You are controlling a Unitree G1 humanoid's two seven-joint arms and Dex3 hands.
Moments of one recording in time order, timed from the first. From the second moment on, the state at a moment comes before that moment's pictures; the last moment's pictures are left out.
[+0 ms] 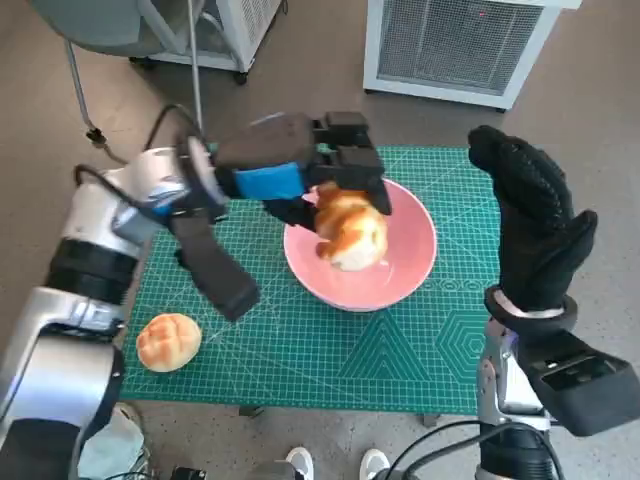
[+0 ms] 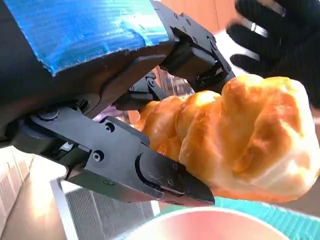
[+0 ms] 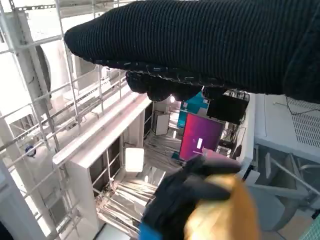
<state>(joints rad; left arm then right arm) -1.21 0.48 -0.46 0.88 0.76 -0.96 0.04 -0.42 -0.08 -0.11 0.11 0.19 -0.60 0.18</state>
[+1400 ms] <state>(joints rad) -0.99 0.61 -0.35 0.47 0.45 -0.50 -0.68 -0.38 -0.07 -0.11 0.06 0.19 -0.59 0.17</state>
